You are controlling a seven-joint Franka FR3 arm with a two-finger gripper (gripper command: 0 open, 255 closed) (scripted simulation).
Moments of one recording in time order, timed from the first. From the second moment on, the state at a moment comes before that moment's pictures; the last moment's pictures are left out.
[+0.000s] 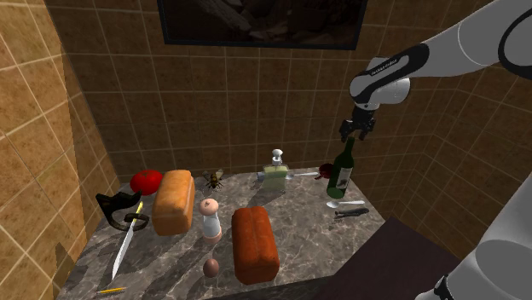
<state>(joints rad) -0.21 0.11 -0.30 -2.12 0.08 2.32 -0.21</state>
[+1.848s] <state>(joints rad) -0.21 0.11 -0.30 -2.10 0.07 2.30 -0.21</state>
